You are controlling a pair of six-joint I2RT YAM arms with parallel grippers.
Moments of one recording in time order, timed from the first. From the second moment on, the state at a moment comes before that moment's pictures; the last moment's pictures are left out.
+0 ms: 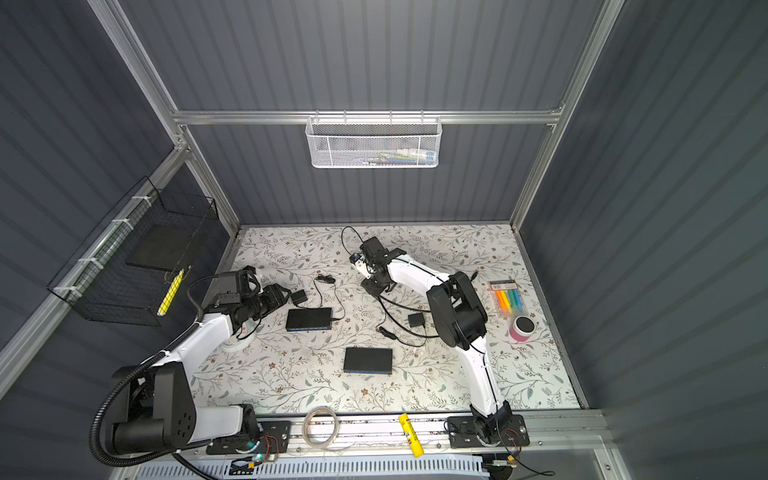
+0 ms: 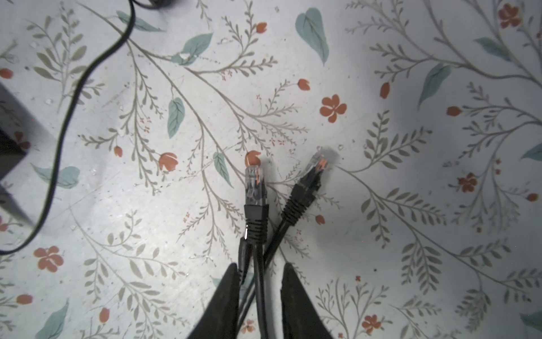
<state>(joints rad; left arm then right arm) 0.02 1.33 0.74 -0.22 0.34 -0.48 0.62 2.21 1.75 -0.68 -0.04 -0.27</state>
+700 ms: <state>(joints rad) 0.02 1.36 0.74 -0.22 0.34 -0.48 0.61 2.25 1.74 -0.69 -0.03 -0.27</state>
